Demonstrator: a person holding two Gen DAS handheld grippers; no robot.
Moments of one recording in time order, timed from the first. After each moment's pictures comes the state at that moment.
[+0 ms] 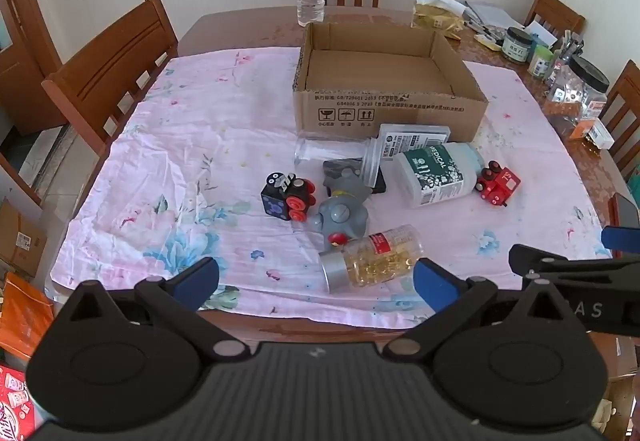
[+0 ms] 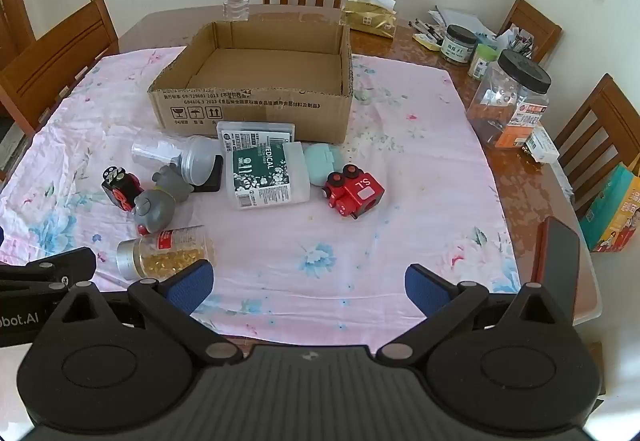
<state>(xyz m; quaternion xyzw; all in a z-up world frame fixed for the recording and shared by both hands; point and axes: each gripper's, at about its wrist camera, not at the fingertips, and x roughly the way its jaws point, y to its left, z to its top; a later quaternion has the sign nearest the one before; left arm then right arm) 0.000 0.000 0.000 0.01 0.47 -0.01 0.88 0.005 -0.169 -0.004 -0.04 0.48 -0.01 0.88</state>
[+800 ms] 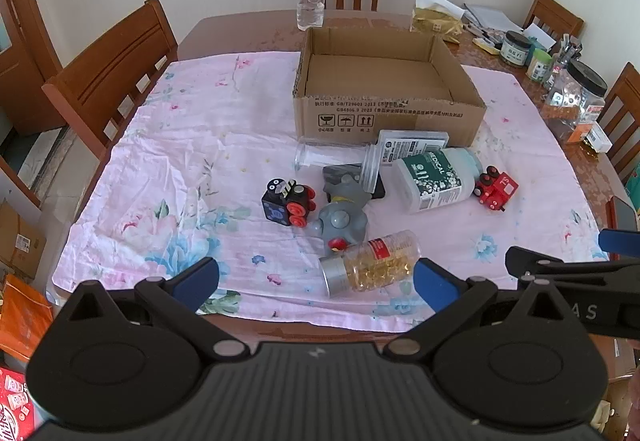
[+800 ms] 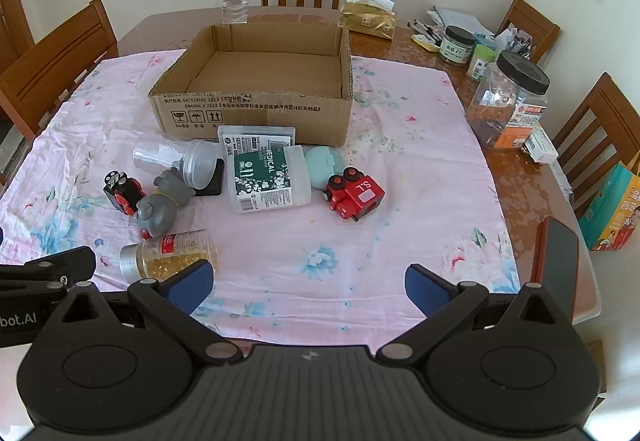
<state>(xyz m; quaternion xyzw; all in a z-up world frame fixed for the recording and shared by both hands) 0.001 0.001 0.007 0.01 0.46 -0.01 0.89 0.005 -0.168 0.001 -0.03 0.47 -0.01 0.88</state>
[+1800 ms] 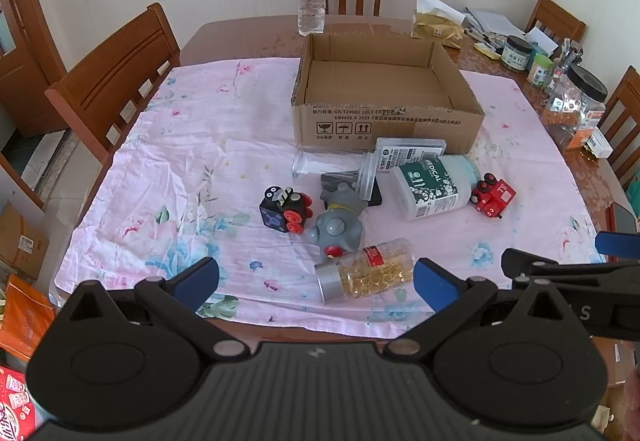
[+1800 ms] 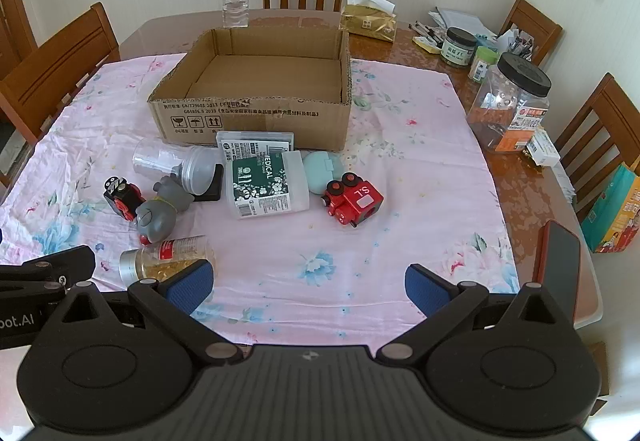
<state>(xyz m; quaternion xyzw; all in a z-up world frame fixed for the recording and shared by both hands) 0.002 -0.005 0.013 0.01 0.46 0.00 0.89 0.009 -0.169 0.000 -0.03 0.47 -0.01 0.88</state>
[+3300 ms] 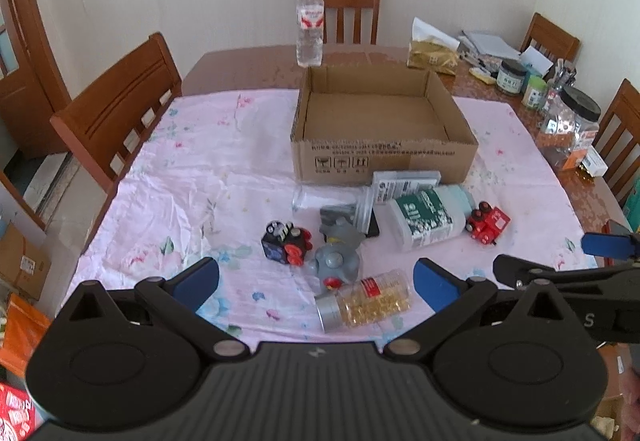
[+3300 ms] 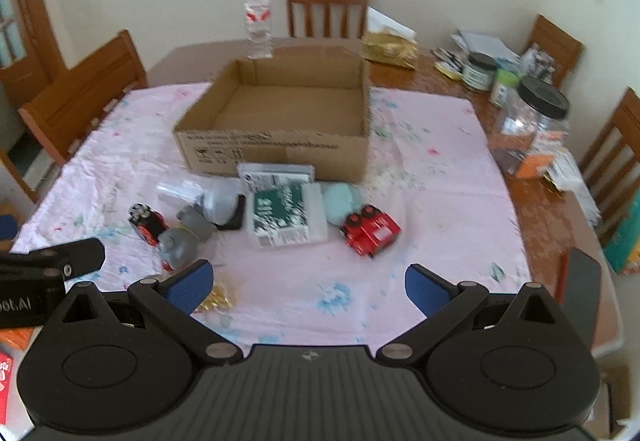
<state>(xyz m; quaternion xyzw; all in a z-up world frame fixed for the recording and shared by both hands) 0.002 -0.005 0.030 0.02 0.42 0.00 0.91 0.009 -0.182 0.008 -0.01 0.43 0.05 0.90</state>
